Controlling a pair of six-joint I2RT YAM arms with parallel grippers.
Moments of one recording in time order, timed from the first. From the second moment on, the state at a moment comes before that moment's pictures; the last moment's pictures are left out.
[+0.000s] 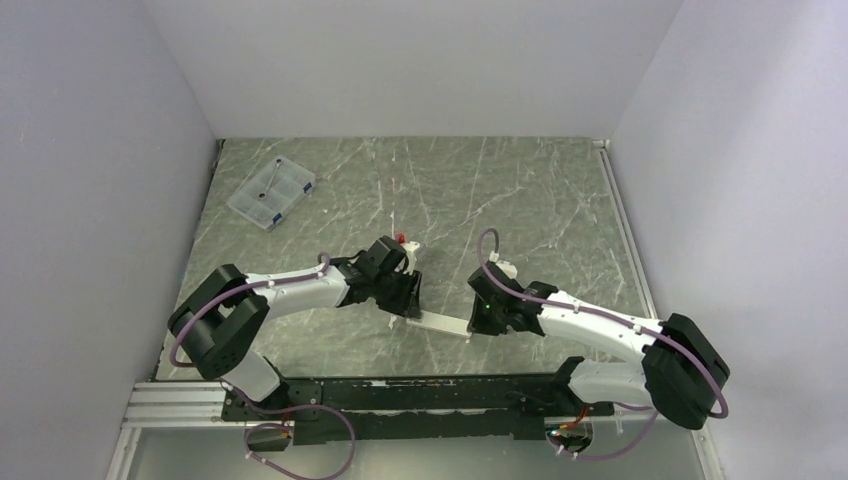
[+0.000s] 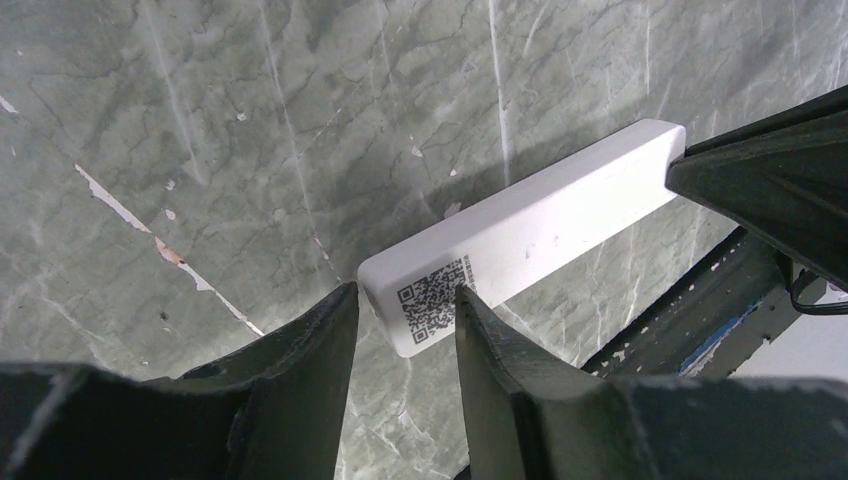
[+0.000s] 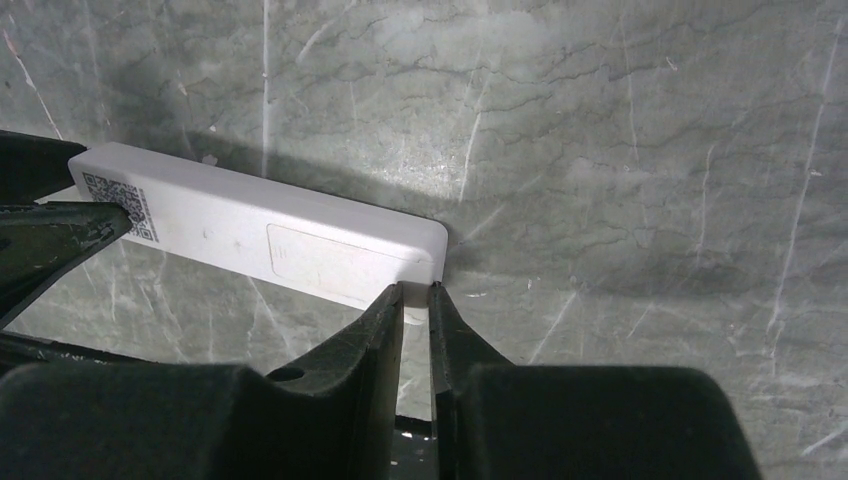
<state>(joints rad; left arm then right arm) -0.82 1.56 0.80 -0.19 0.23 -0.47 0.83 1.18 0.56 -0.48 0.09 0.98</state>
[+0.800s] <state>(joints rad) -0.82 1.55 0.86 -0.35 0.08 -0.49 0.83 1.13 0.64 -0.58 0.18 0.91</state>
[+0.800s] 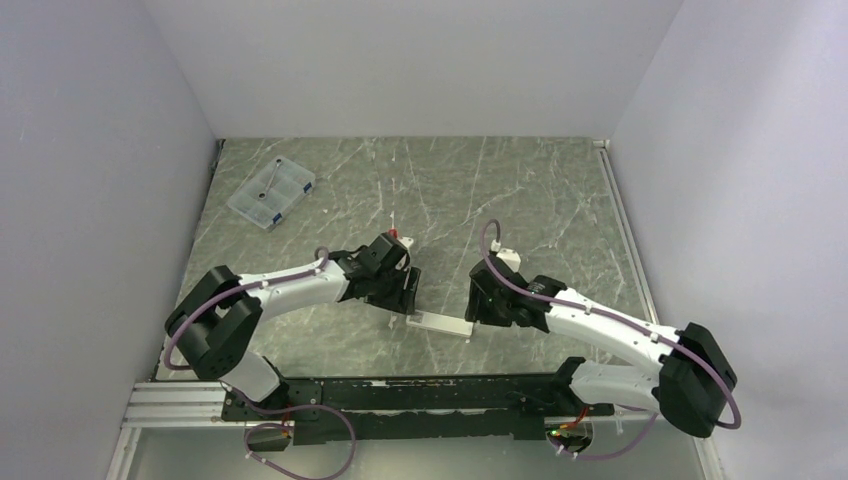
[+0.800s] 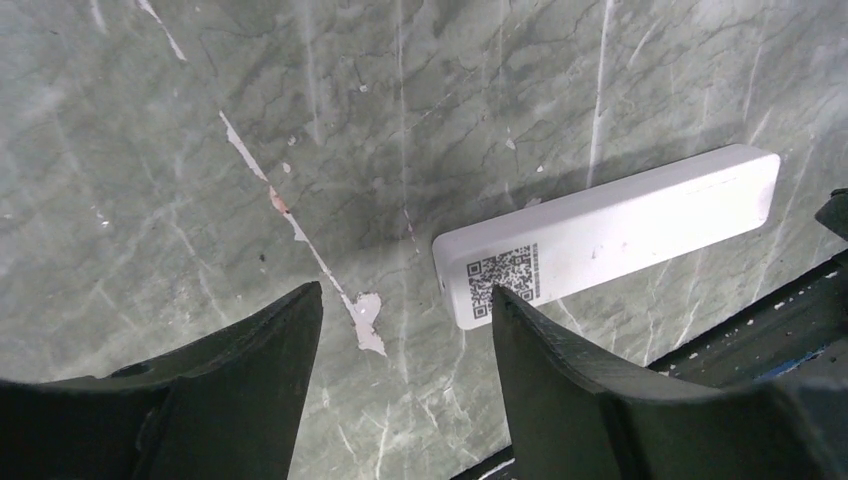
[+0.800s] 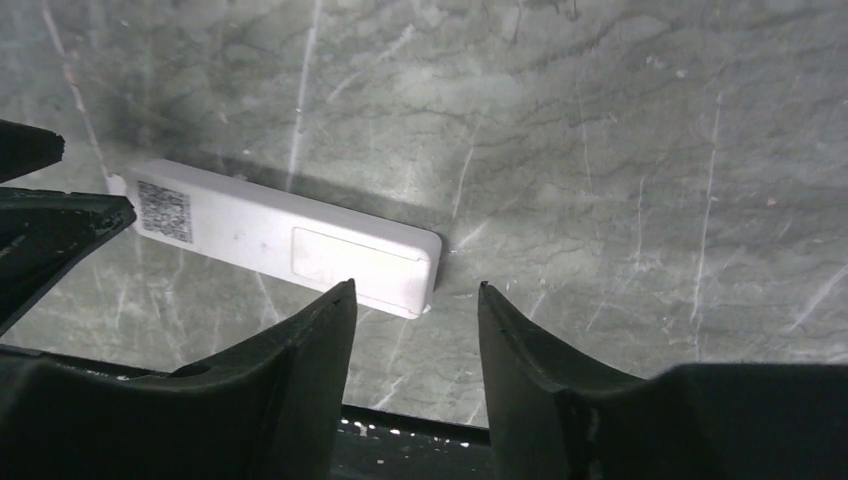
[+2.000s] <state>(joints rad) -0.82 1.00 0.95 -0.74 -0.15 -0.64 0.83 1.19 0.77 -0.45 -0.17 0.24</state>
